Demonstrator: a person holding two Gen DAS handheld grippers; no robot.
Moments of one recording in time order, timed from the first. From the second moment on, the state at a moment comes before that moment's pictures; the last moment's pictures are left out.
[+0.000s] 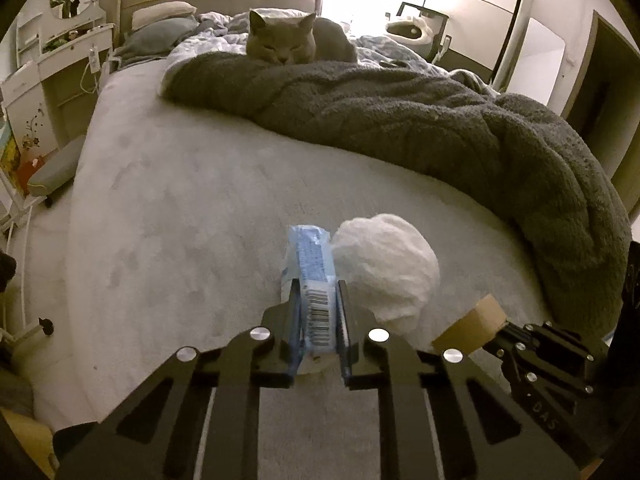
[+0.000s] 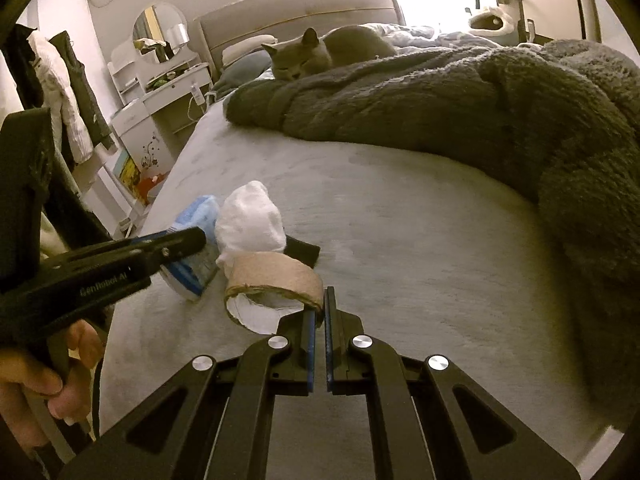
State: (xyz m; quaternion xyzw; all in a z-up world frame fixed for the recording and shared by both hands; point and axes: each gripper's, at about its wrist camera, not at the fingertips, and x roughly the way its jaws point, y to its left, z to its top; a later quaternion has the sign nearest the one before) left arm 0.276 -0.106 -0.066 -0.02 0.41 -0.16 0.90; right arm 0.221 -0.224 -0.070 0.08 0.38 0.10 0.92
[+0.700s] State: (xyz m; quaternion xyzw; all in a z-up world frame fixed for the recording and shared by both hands) left arm 0.241 -0.072 -0.048 -0.02 0.39 -0.16 0.91; right arm 0.194 -0.222 -0.032 0.08 0.35 0.11 0.93
